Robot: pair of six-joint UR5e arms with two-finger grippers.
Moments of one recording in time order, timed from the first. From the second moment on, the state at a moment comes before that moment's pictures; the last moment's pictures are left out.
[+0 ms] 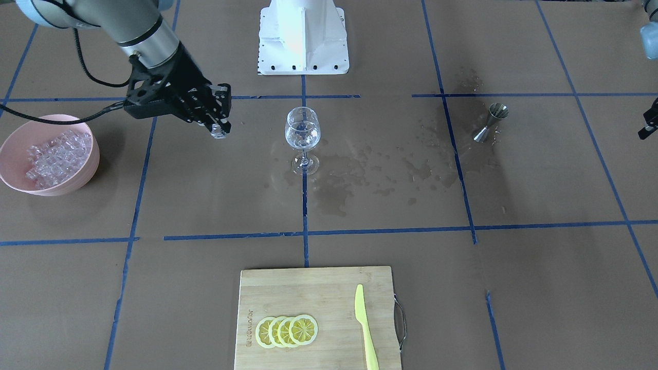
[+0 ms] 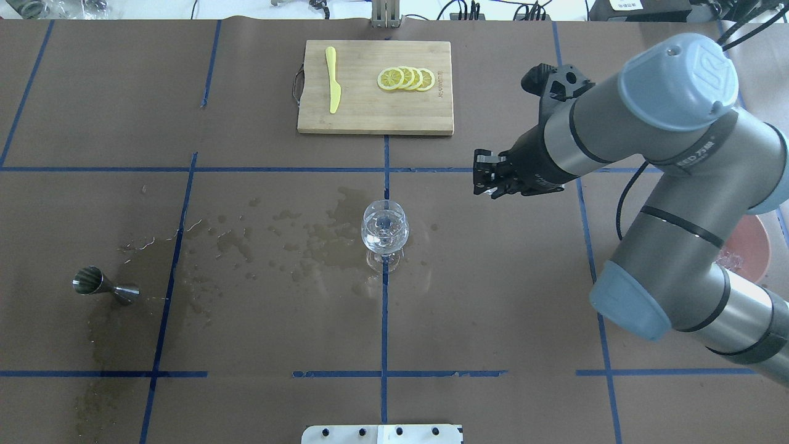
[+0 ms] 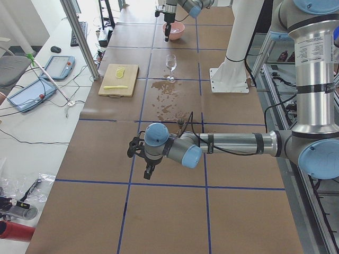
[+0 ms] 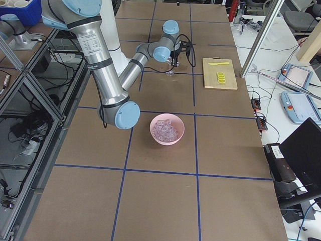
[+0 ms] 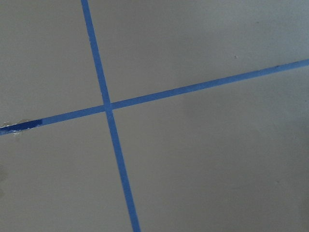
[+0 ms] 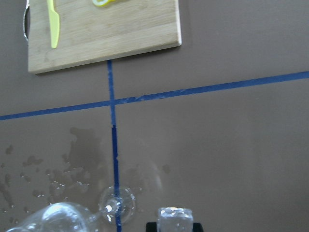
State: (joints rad) left arm -1.47 -1.47 -1.65 -1.90 -2.35 -0.04; right arm 0.69 -1.07 2.01 -1.49 2.04 1.31
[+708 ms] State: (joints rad) left arm -1.53 -1.51 -1.66 -1.79 -2.32 0.03; right arm 0.57 -0.88 2.00 -1.64 1.96 1.43
